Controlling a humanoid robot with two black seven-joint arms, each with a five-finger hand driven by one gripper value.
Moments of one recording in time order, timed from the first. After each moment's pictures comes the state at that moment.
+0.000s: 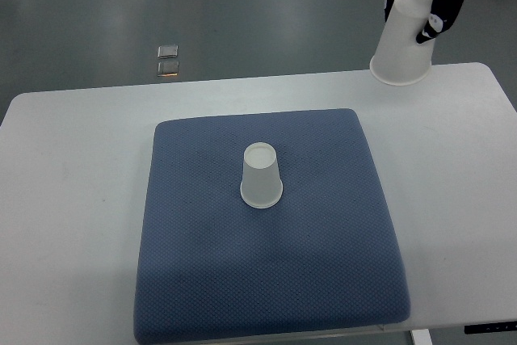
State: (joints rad) left arm -0.02 0.00 -0.01 -0.23 0.12 -0.06 0.14; right arm 2.48 -0.46 -0.98 1.43 -0.46 0.51 -0.09
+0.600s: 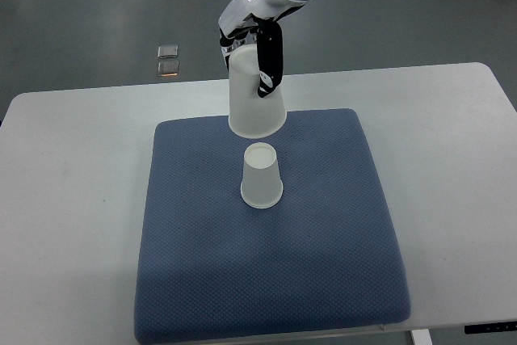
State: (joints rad) left arm -0.02 0.00 -0.01 -0.22 0.12 -0.06 0.14; right arm 2.43 -0.05 -0.86 1.30 -0.19 0.45 -0.08
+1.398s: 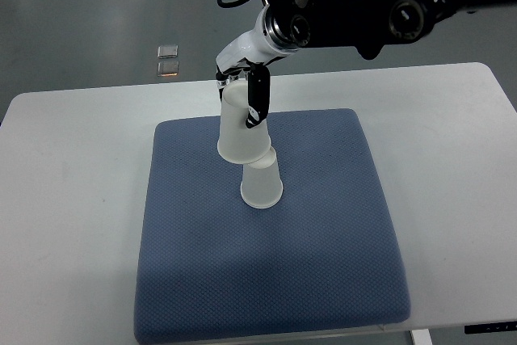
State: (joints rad) left arm -0.02 0.00 -0.01 -0.22 0.12 -0.06 0.14; right arm 2.26 0.00 -0.87 1.29 -0.15 0.31 -0.07
